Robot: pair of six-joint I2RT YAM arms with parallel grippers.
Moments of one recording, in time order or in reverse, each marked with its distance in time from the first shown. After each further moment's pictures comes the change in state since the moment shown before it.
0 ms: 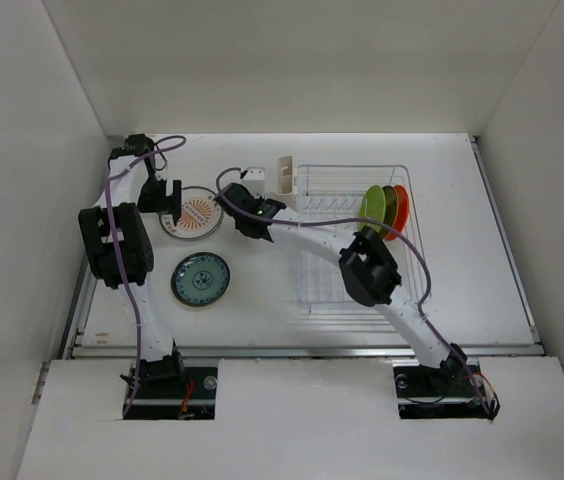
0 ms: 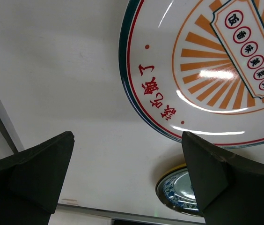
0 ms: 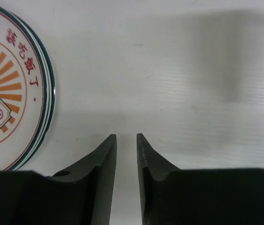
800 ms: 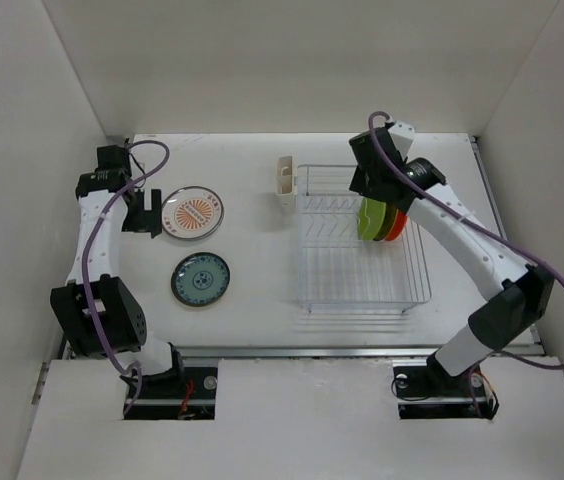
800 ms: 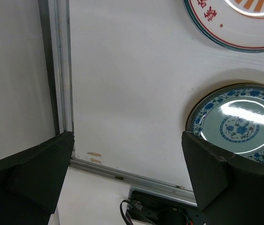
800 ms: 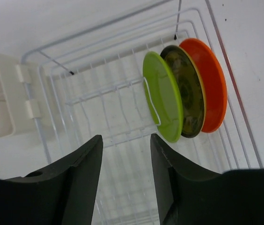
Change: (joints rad) left arm 0.041 -0.560 -0.320 -0.002 -0.102 0.059; right arm -0.366 -0.970 -0.569 -0.364 0.013 0.013
